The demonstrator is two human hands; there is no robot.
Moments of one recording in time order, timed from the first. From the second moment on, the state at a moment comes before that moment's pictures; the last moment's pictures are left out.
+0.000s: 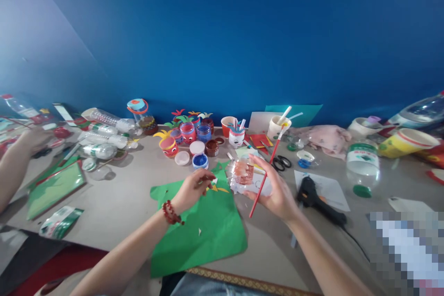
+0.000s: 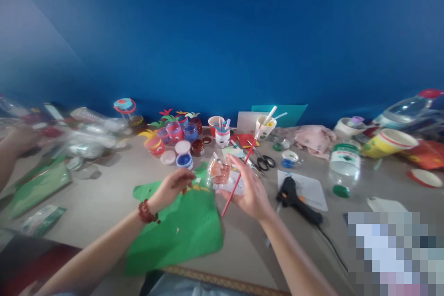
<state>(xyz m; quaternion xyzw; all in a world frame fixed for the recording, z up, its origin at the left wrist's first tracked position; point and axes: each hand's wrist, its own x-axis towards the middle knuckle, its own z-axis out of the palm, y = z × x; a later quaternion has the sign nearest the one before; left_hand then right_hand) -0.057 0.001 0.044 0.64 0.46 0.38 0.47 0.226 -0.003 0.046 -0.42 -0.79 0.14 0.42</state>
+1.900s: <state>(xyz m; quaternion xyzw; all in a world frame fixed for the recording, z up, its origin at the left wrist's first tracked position) -0.019 0.008 0.015 0.85 0.48 0.14 0.15 0.227 -0.006 0.051 -0.42 -0.77 0.14 0.45</state>
